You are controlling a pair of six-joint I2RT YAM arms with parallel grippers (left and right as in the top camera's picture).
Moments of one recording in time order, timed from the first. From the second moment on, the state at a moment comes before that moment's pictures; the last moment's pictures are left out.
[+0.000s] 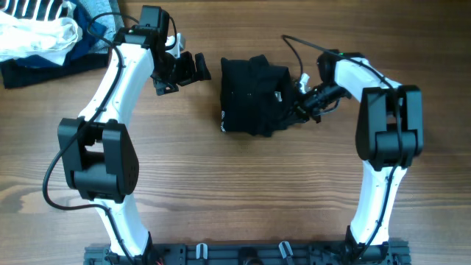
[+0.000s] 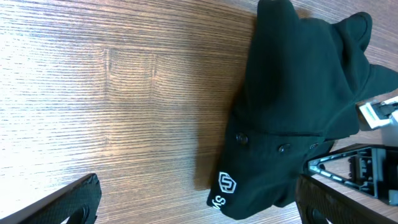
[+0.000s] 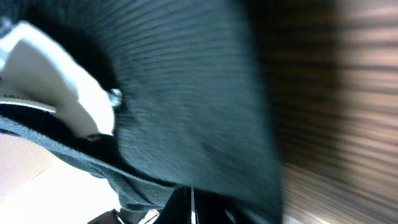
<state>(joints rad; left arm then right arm) -0.14 2.04 1.71 -1.02 0.36 -0.33 0.05 2.29 1.56 -1.09 -0.77 0.18</state>
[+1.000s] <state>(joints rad) -0.16 2.29 1.71 -0.84 0.71 -0.31 -0.06 1.61 1.66 -1.06 -0.29 0.28</state>
